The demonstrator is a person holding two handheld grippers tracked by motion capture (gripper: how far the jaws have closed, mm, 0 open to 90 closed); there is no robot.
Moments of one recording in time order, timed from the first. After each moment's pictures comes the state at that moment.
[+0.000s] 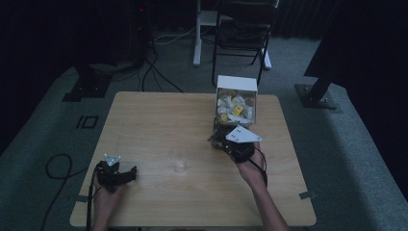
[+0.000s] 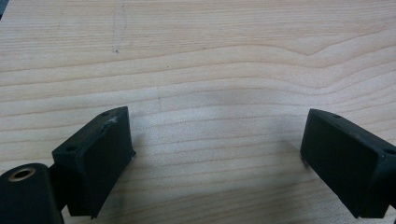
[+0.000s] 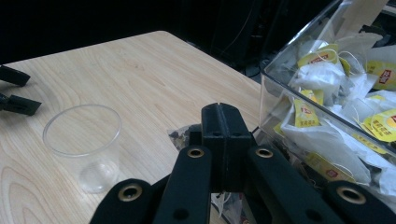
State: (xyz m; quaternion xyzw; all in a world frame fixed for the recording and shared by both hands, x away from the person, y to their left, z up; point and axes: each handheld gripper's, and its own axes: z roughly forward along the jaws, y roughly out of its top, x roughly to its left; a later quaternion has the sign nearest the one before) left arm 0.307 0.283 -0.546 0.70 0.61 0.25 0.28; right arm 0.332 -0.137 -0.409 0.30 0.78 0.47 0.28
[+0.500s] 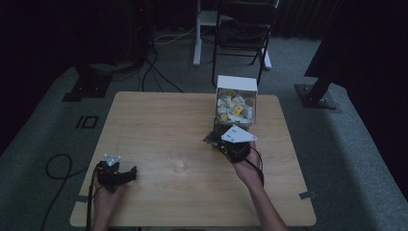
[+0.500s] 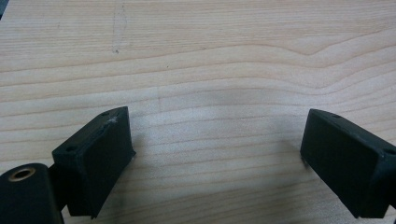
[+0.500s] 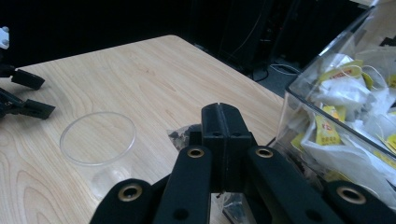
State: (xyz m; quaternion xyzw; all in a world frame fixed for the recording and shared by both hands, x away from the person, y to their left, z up) left arm 0.307 0.283 -0.546 0.70 0.61 0.25 0.28; right arm 0.331 -0.125 -0.405 0.28 0.78 0.48 0.28
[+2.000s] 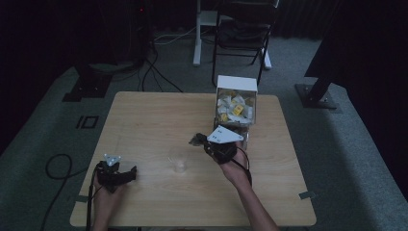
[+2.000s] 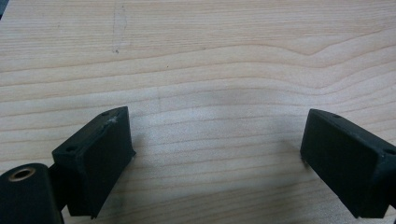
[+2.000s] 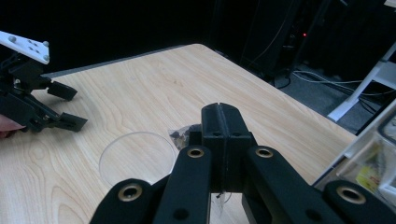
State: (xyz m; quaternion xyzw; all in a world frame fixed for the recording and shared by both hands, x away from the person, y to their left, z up) left arm 0.307 0.283 -0.546 0.70 0.61 0.25 0.28; right arm 0.330 -0.089 -0.406 0.26 0.79 0.50 0.25
